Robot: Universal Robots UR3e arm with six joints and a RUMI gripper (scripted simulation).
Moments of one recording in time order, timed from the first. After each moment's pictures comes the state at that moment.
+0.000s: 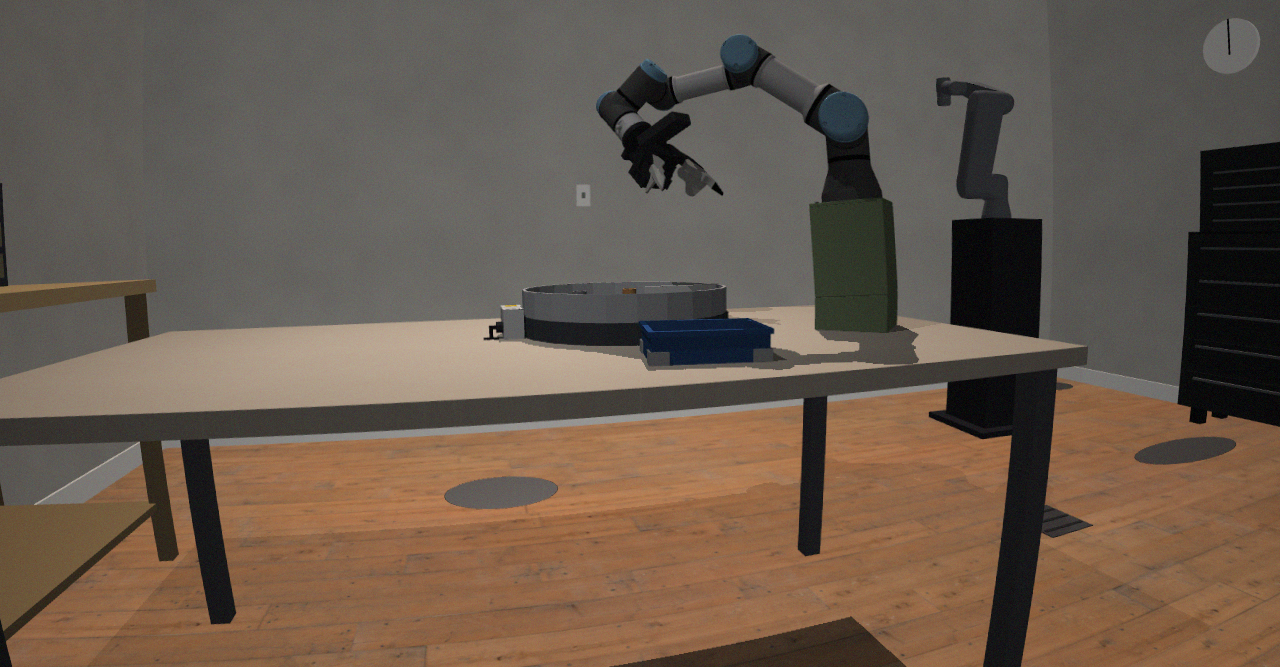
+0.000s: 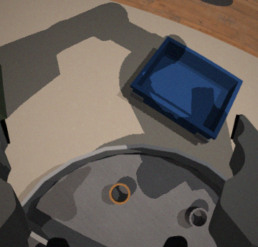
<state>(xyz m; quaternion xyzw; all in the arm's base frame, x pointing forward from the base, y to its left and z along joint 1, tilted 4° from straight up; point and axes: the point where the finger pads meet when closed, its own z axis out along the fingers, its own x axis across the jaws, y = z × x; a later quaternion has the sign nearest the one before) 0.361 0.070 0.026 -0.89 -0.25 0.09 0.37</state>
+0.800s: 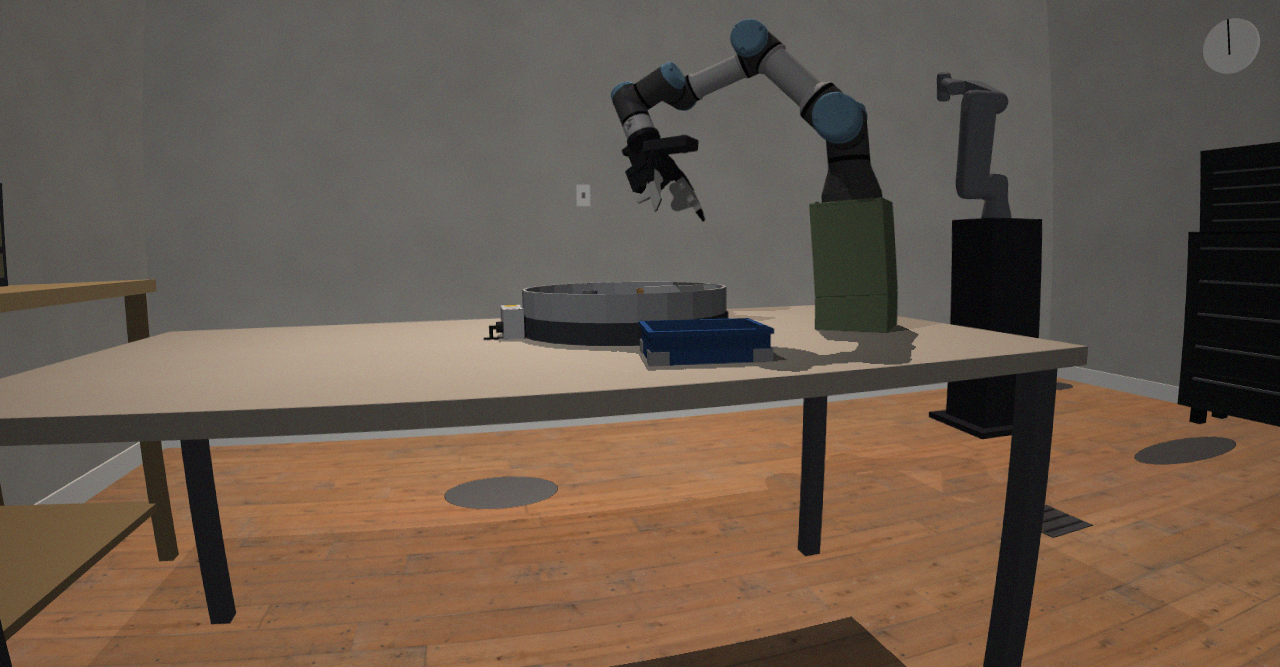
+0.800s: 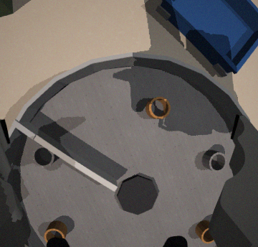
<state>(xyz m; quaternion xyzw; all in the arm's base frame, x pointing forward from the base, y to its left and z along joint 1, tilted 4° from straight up) 0.368 -0.017 -0.011 -0.91 -0.35 0.03 0.22</state>
